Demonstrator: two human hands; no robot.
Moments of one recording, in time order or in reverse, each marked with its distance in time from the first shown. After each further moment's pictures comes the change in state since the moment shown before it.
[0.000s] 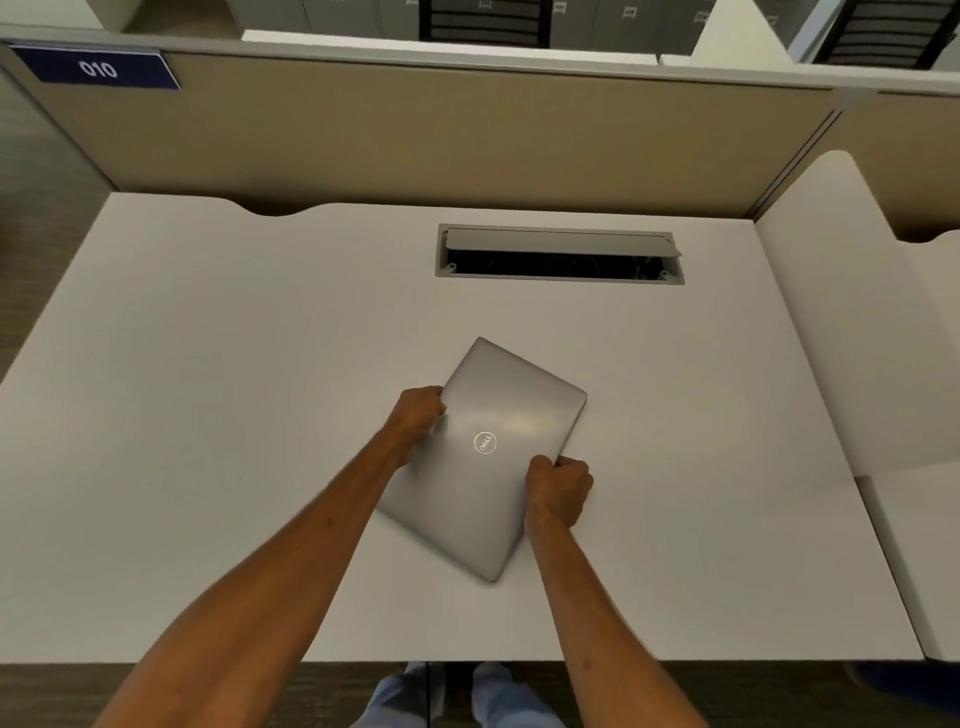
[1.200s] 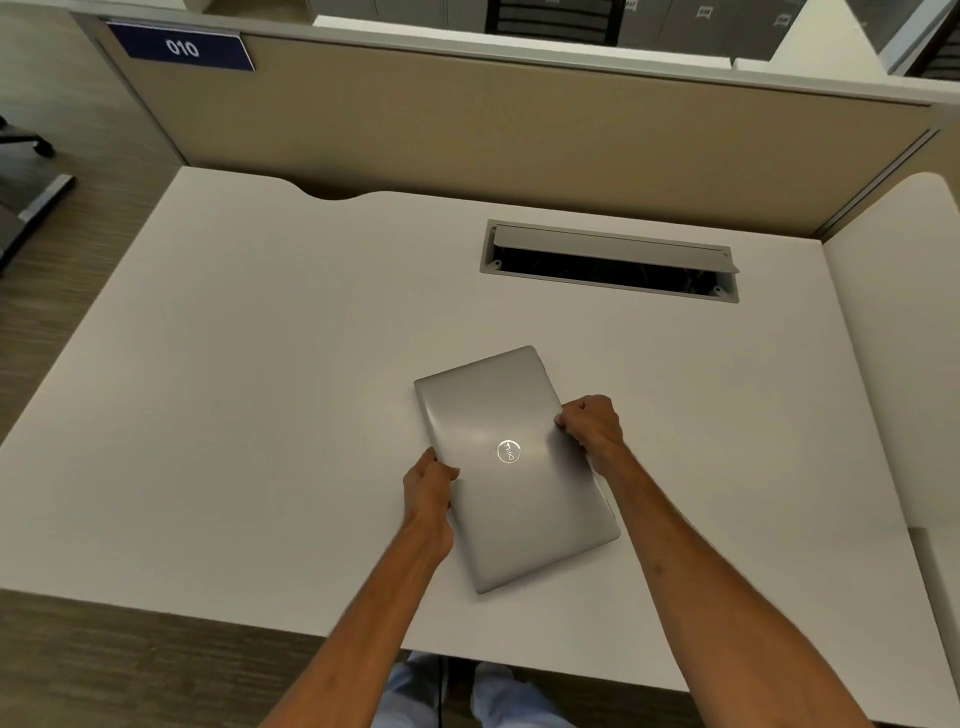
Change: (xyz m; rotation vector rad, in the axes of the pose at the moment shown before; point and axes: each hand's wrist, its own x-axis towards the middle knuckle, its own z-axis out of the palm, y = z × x) left_hand -0.068 -0.085 0.039 -0.797 0.237 -0.138; right_hand 0.066 -0.085 0.003 -0.381 -0.402 -0.279
